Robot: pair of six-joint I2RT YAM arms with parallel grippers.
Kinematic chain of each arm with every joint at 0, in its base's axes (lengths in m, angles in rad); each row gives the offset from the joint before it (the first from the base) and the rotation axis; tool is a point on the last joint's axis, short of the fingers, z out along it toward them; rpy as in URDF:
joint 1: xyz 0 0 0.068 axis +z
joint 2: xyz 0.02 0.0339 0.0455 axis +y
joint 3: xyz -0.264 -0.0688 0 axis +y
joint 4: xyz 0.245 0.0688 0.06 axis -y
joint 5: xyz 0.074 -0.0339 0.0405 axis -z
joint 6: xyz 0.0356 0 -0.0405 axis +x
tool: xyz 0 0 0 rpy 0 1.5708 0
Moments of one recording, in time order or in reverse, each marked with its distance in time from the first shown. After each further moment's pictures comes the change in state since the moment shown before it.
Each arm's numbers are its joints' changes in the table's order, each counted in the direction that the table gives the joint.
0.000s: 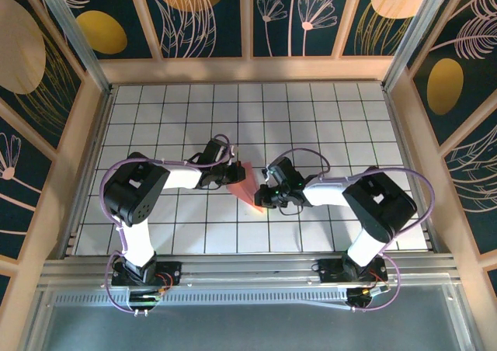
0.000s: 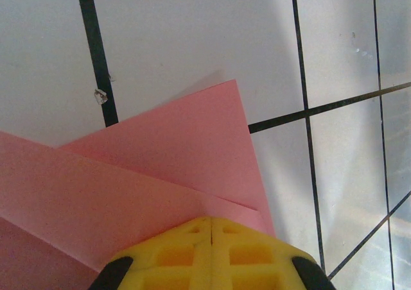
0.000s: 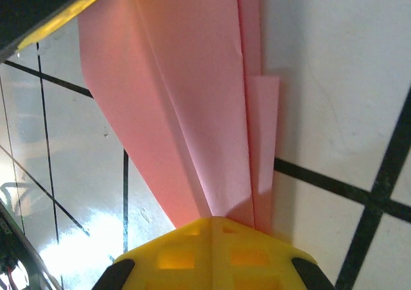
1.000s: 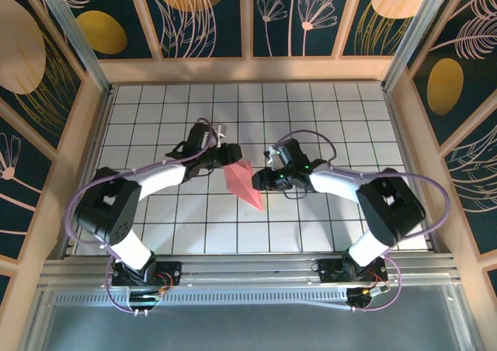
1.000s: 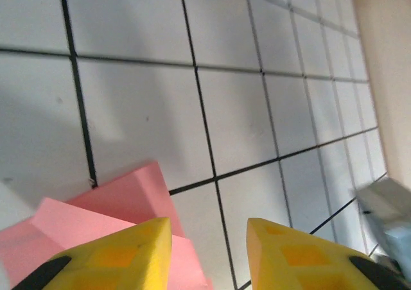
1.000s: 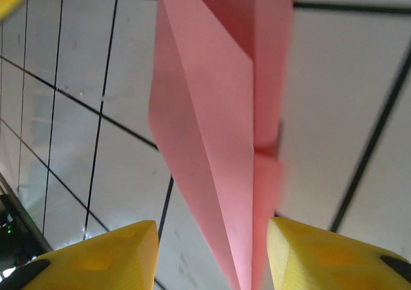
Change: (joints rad) left arm 0.081 -0.256 -0.002 -0.040 -0.005 -0.037; right arm -0.107 -0.020 -0.171 -0.154 -0.042 -0.217
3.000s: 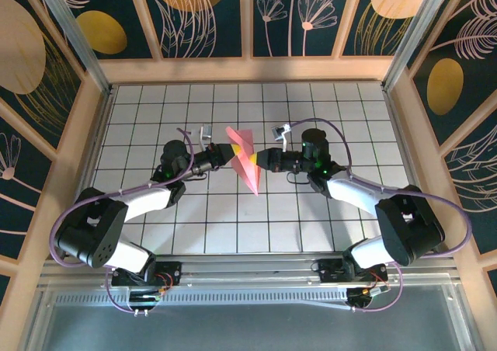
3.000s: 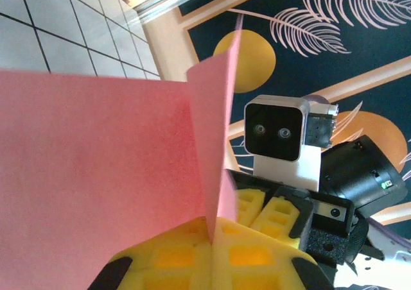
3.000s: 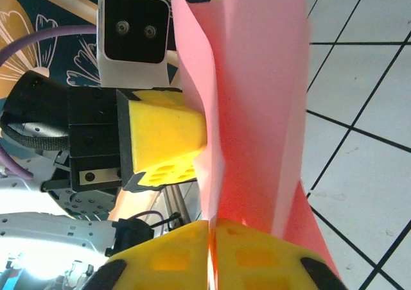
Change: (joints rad) left arm 0.027 -0.158 0.312 0.745 0.303 -0.404; right arm -0.114 -0.203 0.148 0.621 -0.369 0.281
